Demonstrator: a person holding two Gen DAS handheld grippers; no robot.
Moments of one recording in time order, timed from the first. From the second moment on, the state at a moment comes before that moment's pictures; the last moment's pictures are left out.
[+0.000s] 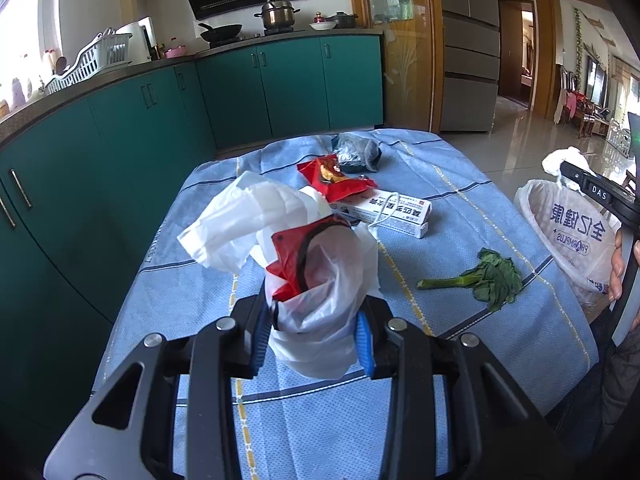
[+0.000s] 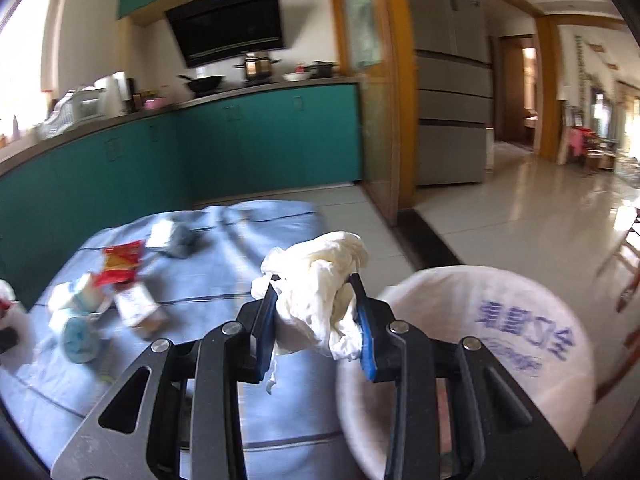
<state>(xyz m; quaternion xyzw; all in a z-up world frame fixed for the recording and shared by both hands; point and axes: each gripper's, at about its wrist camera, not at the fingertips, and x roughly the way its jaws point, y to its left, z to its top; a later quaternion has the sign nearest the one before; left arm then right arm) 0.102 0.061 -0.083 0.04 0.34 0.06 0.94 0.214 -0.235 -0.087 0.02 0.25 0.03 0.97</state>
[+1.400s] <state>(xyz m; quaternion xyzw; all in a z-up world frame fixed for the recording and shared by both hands) 0.220 -0.286 -0.157 0.18 0.38 -0.24 0.88 0.179 -0.407 -0.117 0.26 0.26 -0.25 0.89</state>
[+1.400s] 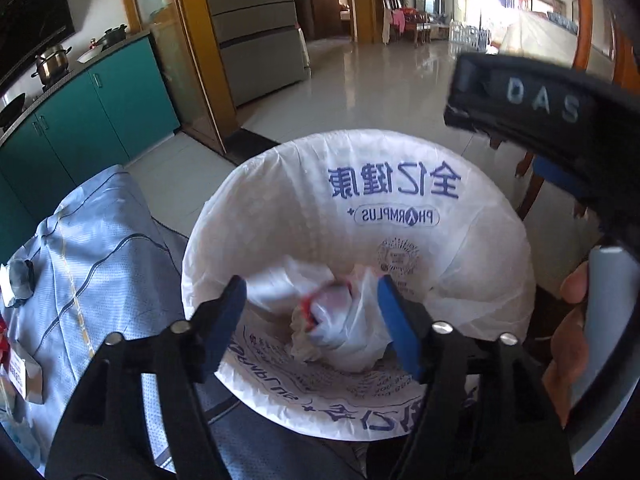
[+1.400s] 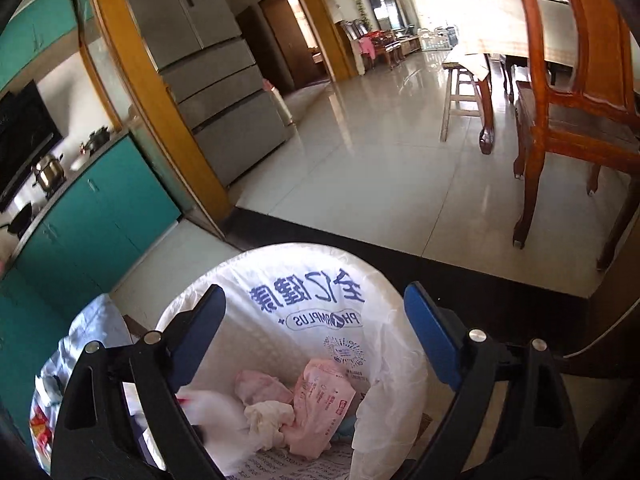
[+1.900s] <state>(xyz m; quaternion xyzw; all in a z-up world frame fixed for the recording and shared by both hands) 0.183 -0.108 -0.105 0.12 0.31 0.01 0.94 0.219 -0.345 -0.120 0.18 0.32 -0.10 0.92</state>
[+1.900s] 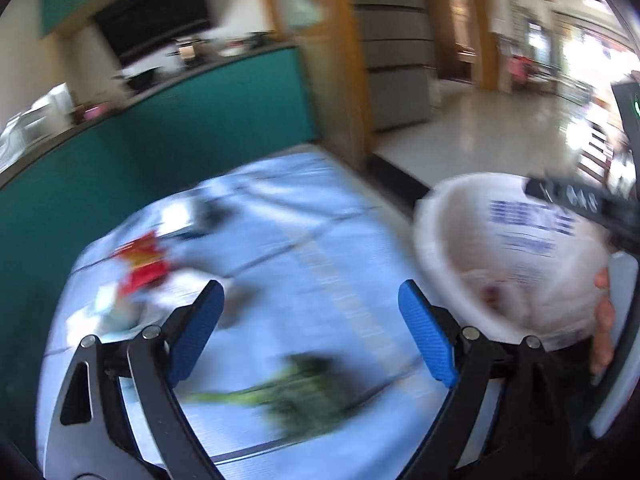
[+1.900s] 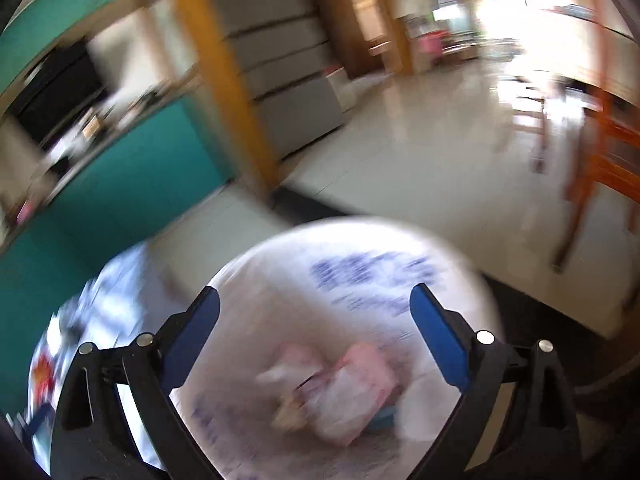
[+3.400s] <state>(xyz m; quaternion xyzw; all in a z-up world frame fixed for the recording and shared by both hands) 0.128 0.096 -0.114 0.00 0.37 0.18 0.91 0.203 -0.130 -0.132 -0.02 0.36 0.31 0.88</state>
